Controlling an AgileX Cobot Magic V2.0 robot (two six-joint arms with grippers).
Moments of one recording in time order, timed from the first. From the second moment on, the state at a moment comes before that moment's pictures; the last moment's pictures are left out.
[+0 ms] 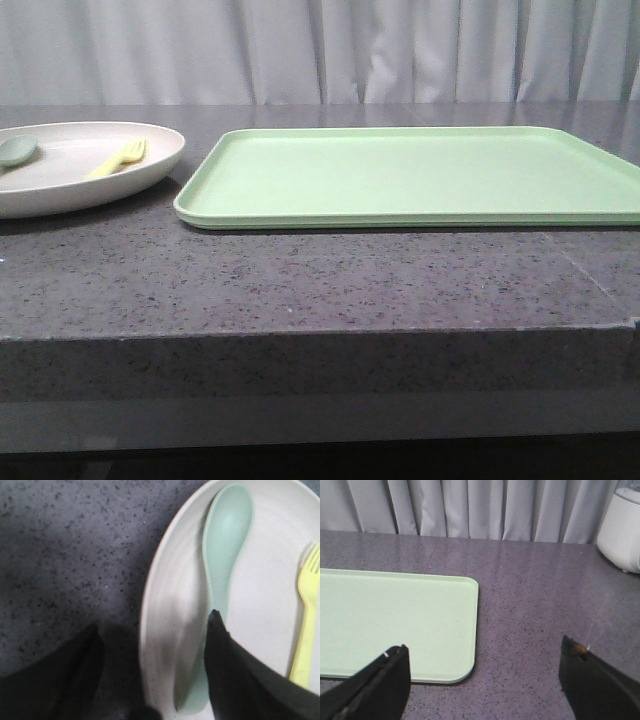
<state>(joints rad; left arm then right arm) 0.29 1.57 -1.04 -0.78 0.71 0.39 0.00 0.29 -0.51 0.00 0.46 0.00</state>
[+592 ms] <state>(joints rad) 0.29 1.57 -1.04 -0.78 0.71 0.39 0.00 0.29 -0.51 0.00 0.46 0.00</state>
